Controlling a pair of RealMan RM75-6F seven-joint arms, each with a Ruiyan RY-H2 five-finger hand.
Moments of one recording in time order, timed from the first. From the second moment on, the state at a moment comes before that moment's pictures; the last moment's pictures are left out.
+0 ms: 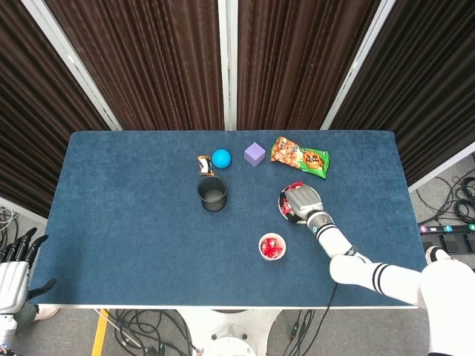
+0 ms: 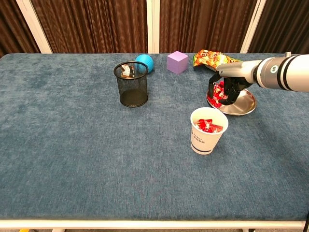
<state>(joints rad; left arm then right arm) 0.02 -1.24 0.00 -1.45 1.50 1.55 0.03 1.01 -1.53 0.07 -1.28 -0.61 0.62 -0.41</state>
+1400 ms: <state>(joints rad) 0.02 -1.25 0.00 -1.43 1.50 1.54 0.01 1.02 -1.63 0.05 -1.13 -0.52 0.66 -0.47</state>
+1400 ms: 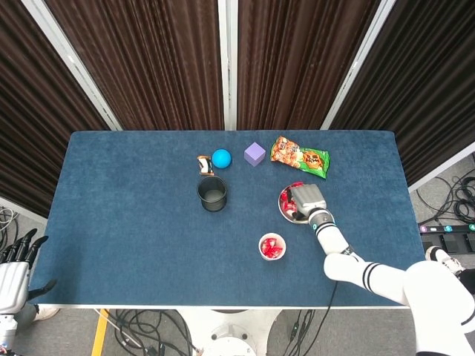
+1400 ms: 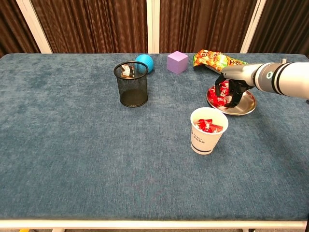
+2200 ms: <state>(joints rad) 0.02 -1.24 -0.01 -1.45 1.52 1.56 0.01 0.95 -1.46 0.11 -1.41 -0.72 0.75 -0.38</state>
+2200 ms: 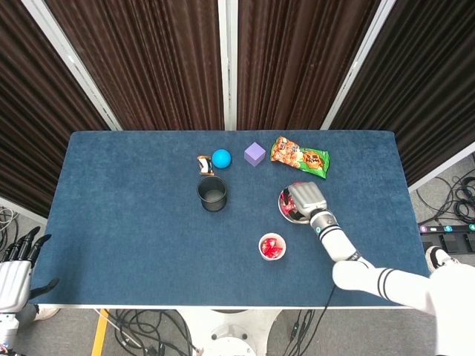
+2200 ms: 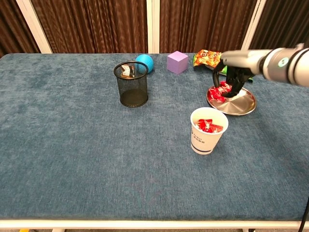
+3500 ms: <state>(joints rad) 0.03 -1.24 0.00 -1.45 1.53 1.57 0.00 0.84 -1.28 0.10 -1.67 -1.03 0.80 -0.26</state>
